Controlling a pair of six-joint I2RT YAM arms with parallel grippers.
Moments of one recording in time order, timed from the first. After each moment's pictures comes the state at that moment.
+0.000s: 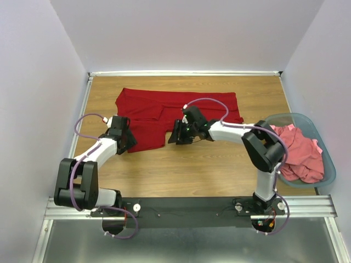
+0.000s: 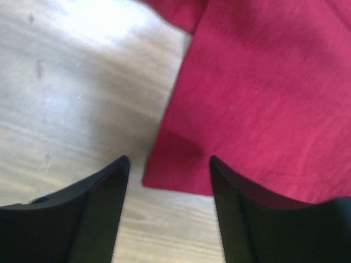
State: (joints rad) left arm -0.13 1.35 0.63 -0.30 -0.14 -0.63; right arm 0.72 1.89 1.15 -0.08 -0.29 0.78
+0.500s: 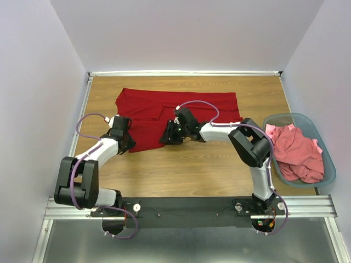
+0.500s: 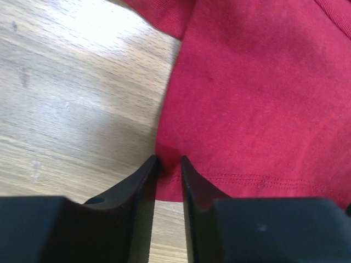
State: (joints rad) left arm -0.15 1.37 0.62 -0.26 -0.14 -0.63; right arm 0.77 2.06 1.24 0.07 -0.33 0.91
